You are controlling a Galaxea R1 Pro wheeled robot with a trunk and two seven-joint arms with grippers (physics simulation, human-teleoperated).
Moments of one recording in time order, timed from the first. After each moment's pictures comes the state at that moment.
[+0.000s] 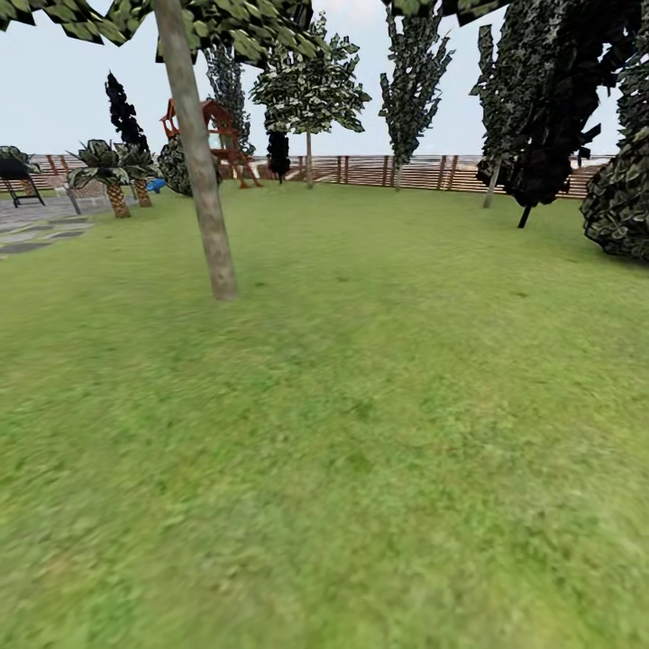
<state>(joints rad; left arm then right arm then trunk) 0.00 -0.06 0.07 -0.10 0.06 -0.02 -0.01 -0.05 -0.03 0.02 -0.03 0.12 -0.18 0.00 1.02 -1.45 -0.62</state>
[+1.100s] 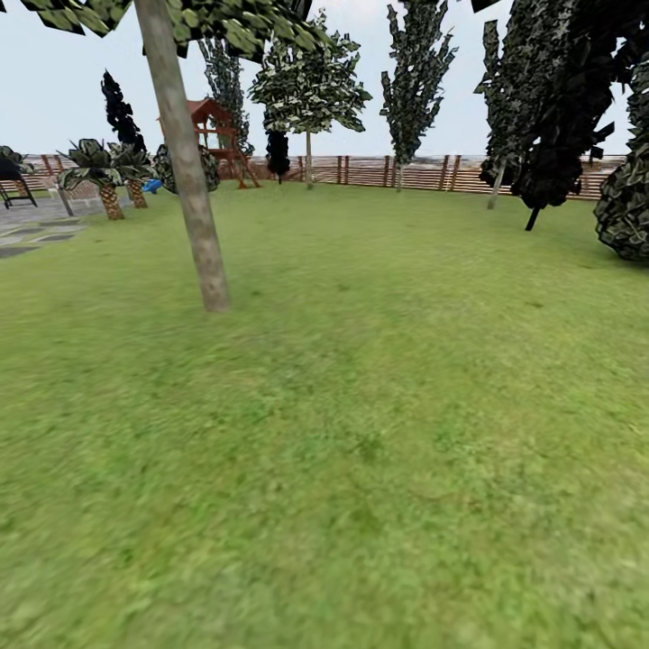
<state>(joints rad) 0.00 -0.06 0.07 -0.10 0.06 -0.02 -0.01 -0.05 -0.04 0.02 -0.02 0.12 -0.18 -0.01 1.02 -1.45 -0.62</state>
